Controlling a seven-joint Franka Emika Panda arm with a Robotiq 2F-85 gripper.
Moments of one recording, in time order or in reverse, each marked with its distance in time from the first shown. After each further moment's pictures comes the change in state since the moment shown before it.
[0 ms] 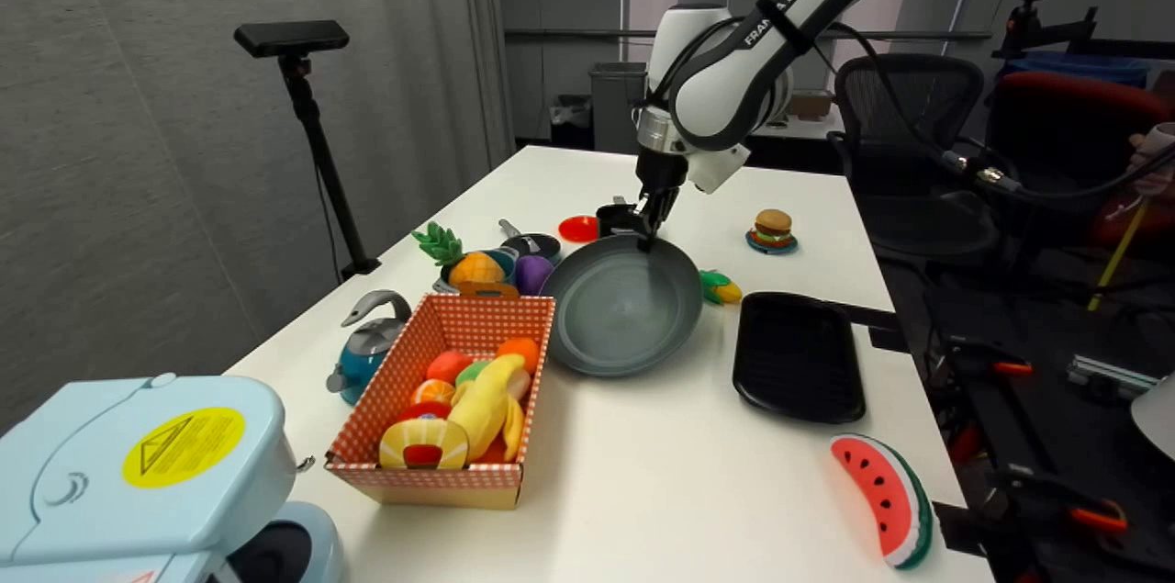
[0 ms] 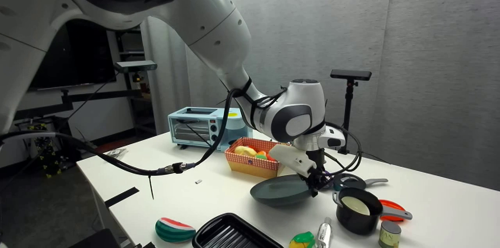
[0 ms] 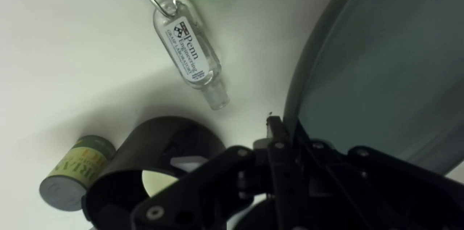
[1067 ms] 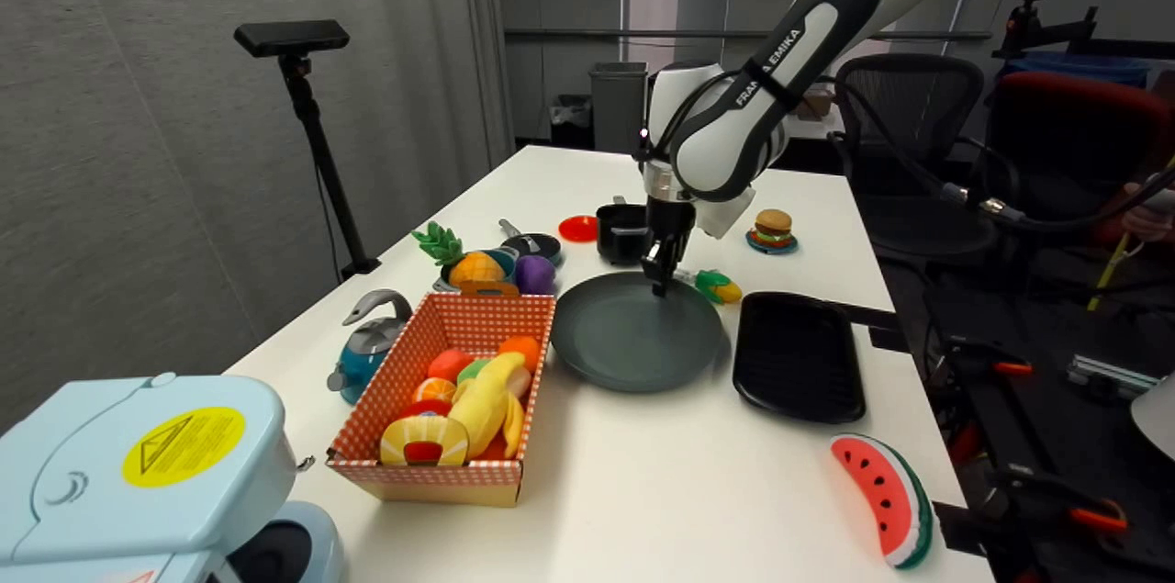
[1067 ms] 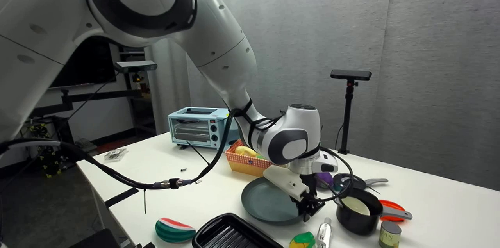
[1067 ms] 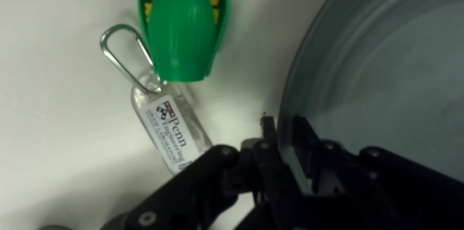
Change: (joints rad) arm 0.009 0.110 0.001 0.000 -0.002 0.000 0.002
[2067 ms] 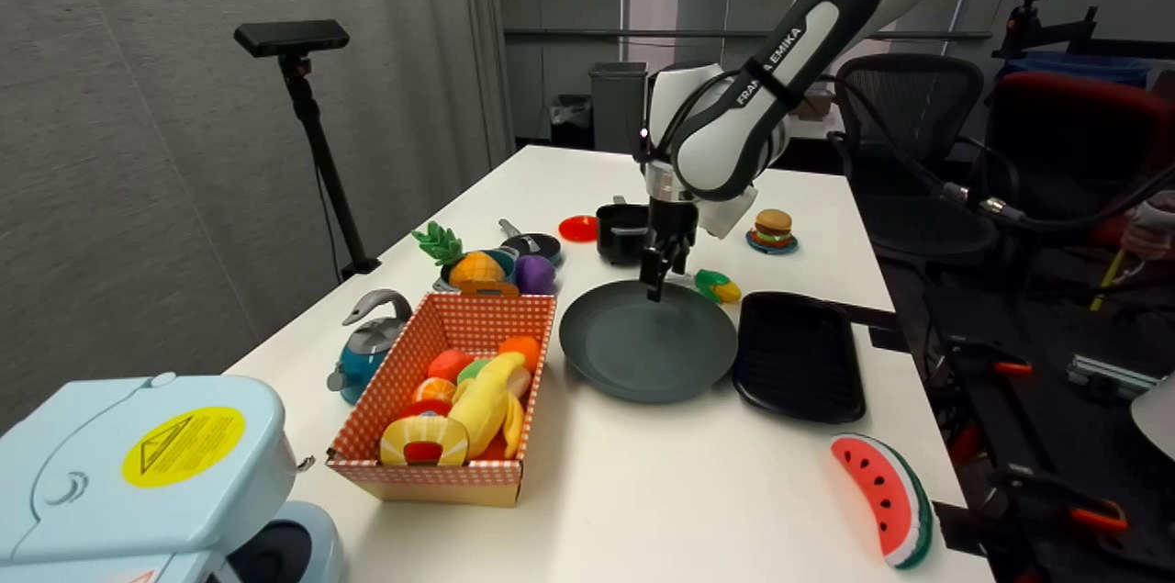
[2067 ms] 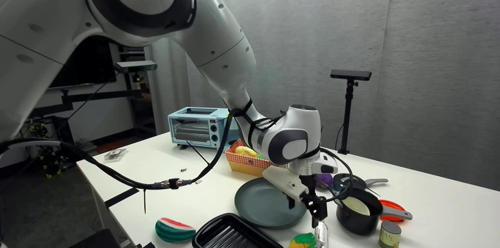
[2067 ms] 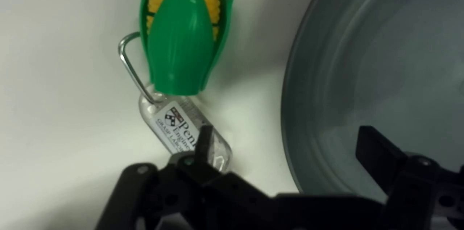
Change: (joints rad) arm 0.000 -0.002 -0.003 -0.004 0.000 -0.021 0.000
